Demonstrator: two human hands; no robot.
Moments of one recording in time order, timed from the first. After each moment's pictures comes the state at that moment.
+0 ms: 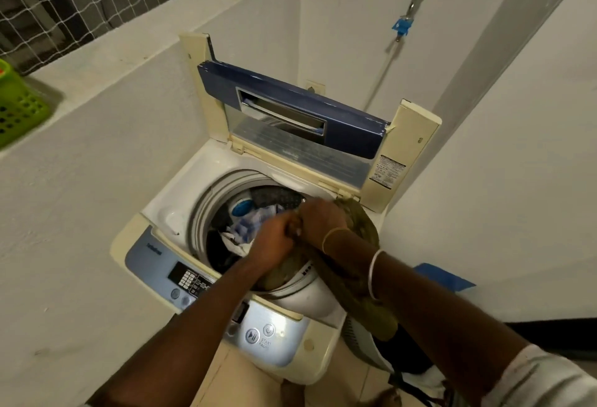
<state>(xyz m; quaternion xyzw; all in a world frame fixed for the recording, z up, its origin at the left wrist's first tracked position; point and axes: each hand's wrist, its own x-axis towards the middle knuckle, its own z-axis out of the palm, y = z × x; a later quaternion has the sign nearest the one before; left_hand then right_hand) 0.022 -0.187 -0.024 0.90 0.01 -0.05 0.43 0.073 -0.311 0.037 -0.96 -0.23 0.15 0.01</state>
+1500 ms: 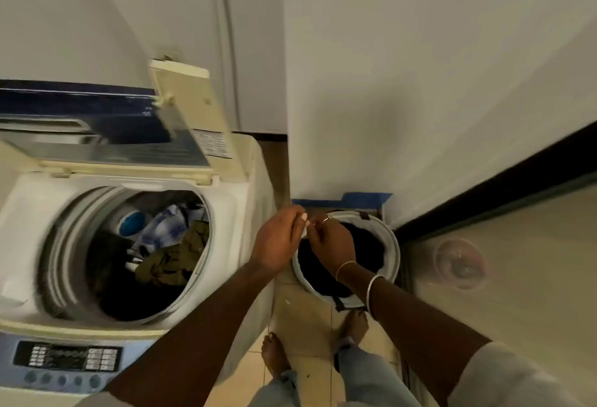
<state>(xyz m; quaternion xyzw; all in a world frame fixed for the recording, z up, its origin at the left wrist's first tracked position) 0.018 -0.445 -0.075 0.91 -0.19 -0.08 0.36 -0.022 -0.587 -0.103 -0.91 0.16 0.05 0.37</state>
